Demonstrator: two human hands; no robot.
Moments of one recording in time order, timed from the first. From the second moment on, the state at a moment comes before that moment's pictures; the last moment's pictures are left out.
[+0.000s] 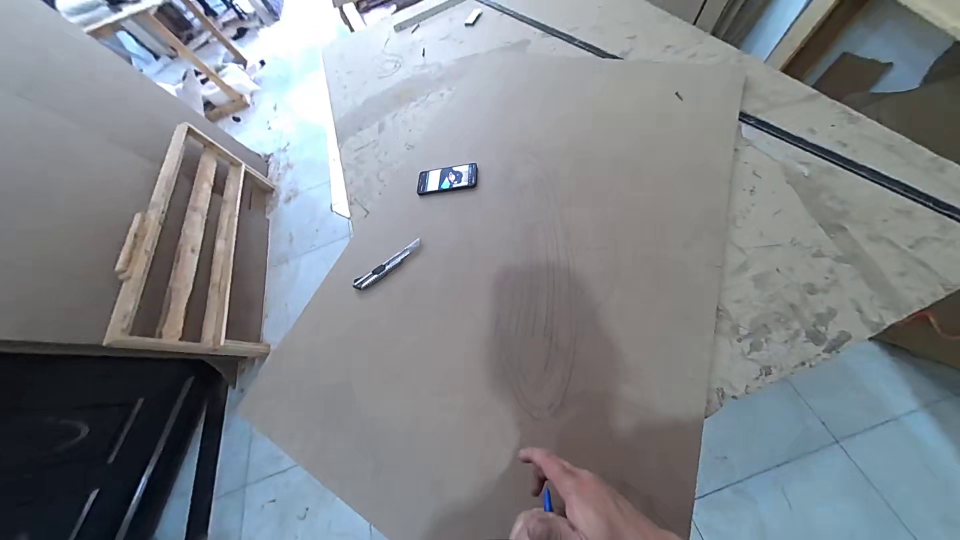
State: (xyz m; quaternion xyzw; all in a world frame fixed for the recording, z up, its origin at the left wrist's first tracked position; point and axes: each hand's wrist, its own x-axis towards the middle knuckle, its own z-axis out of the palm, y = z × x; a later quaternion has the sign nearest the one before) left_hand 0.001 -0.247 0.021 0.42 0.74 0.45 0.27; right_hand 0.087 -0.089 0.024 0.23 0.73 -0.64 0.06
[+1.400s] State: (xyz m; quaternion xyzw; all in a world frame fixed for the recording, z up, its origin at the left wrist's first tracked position) left_hand -0.365 0.220 -0.072 0.62 0.64 0.42 0.18; right_hand -0.143 0.365 -0.047 0.19 0.96 -0.18 -0.09
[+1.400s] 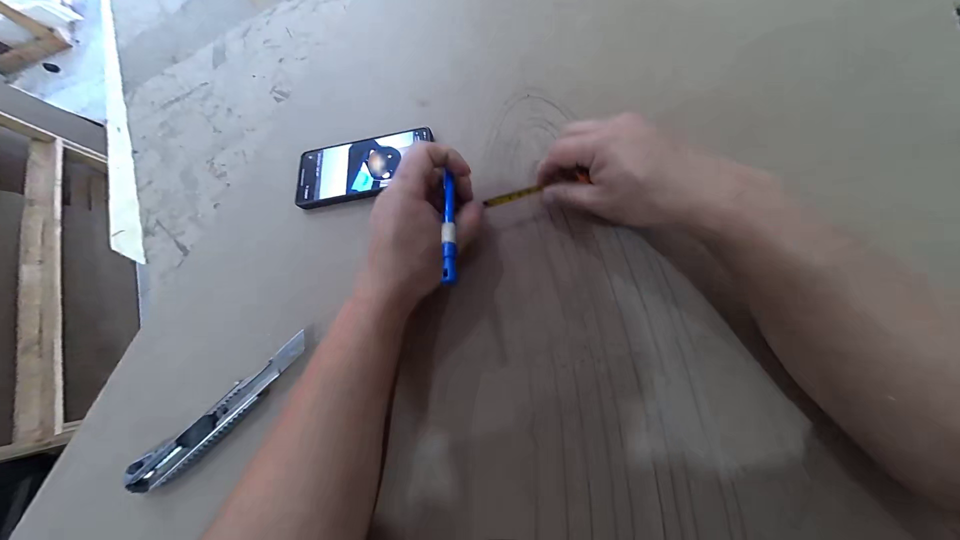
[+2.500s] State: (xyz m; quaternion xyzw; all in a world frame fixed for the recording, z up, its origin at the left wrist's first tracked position) left_hand -0.372 0.221 -0.070 0.46 0.71 0.48 0.25; right_hand -0.183 0.368 -0.036 0.26 0.95 -0.15 -0.04
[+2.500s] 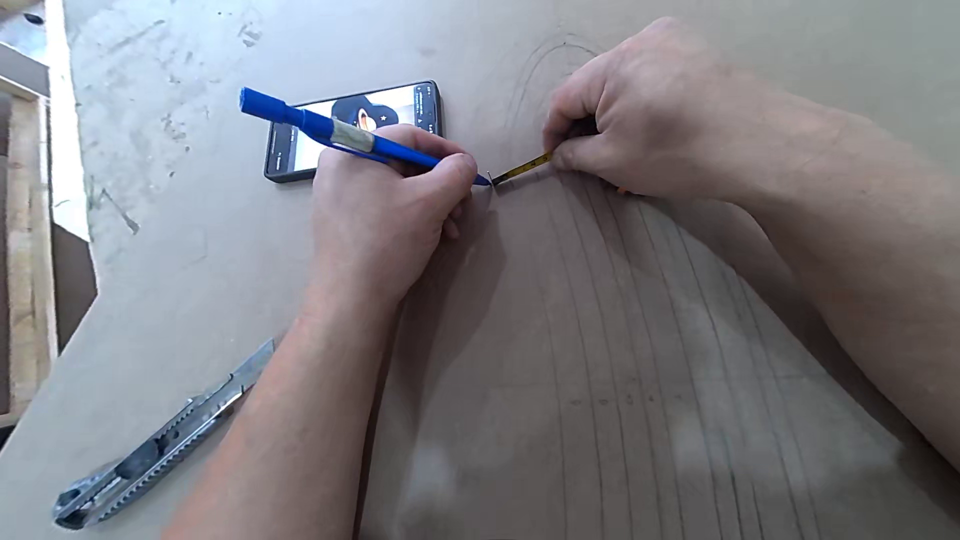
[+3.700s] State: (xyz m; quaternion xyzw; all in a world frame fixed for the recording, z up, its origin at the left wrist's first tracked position) left_hand -0.364 0.230 -0.064 0.49 0.77 0.35 0.21; right_hand -0.185 0.366 -0.032 0.27 0.95 -0.16 -0.01
